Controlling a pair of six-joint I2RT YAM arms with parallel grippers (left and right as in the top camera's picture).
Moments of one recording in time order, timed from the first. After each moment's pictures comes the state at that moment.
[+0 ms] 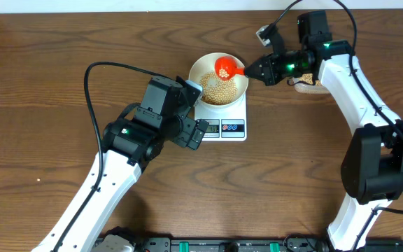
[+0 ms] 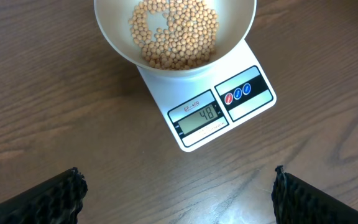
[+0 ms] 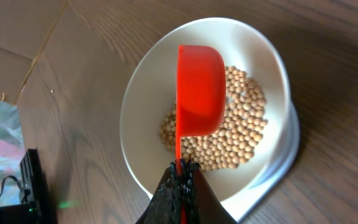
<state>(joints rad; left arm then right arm) -0.45 1.28 1.12 -0.79 0.07 0.07 0.15 1.99 1.62 -0.71 -0.86 -0.19</state>
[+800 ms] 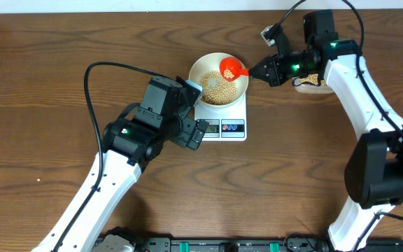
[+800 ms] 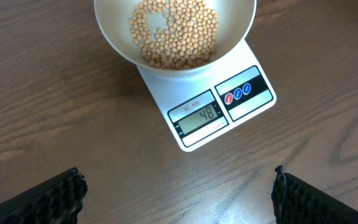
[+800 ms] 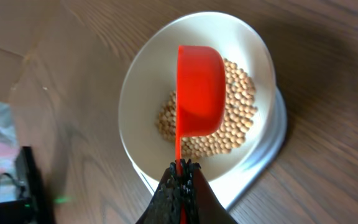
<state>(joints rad) -0.45 1.28 1.12 -0.79 0.07 0.07 0.14 1.95 1.62 -0.78 -0.81 -0.23</state>
